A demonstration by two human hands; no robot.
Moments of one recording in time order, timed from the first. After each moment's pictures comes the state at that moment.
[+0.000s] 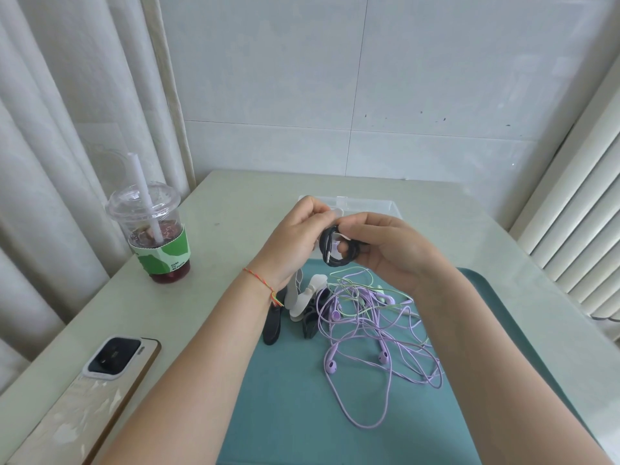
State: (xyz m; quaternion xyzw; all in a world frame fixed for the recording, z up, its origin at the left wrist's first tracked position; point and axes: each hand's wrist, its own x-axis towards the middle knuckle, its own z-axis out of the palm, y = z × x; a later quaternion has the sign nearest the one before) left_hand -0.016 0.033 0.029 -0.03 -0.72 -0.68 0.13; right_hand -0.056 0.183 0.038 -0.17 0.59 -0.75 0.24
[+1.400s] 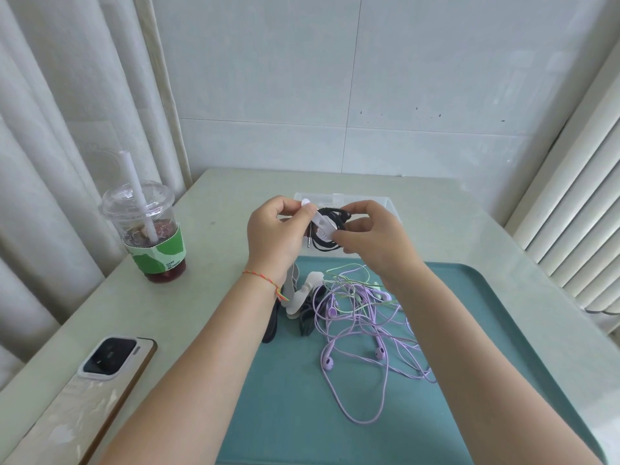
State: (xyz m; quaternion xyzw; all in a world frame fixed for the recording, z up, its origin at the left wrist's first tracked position) left_hand -0.029 0.028 0.014 0.12 -0.70 -0.63 0.31; right_hand -0.047 0.172 0.035 -0.12 0.79 -0.60 0.04
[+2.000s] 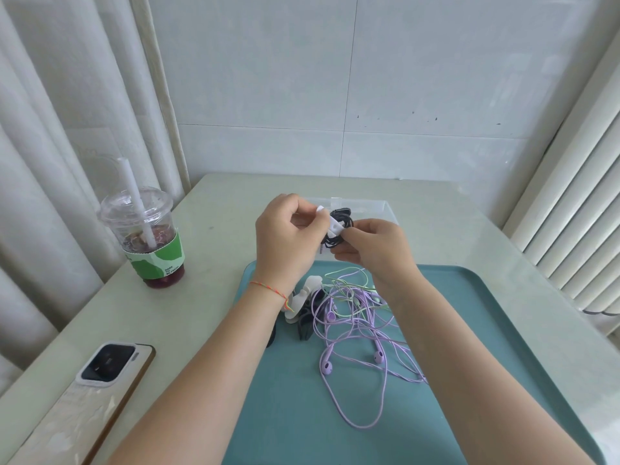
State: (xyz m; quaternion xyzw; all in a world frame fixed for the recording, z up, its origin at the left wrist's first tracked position) left_hand -0.022 0.043 0.020 0.04 -0.76 -0.51 0.40; right_hand -0.056 0.169 0.020 -0.04 0.72 -0.69 0.05
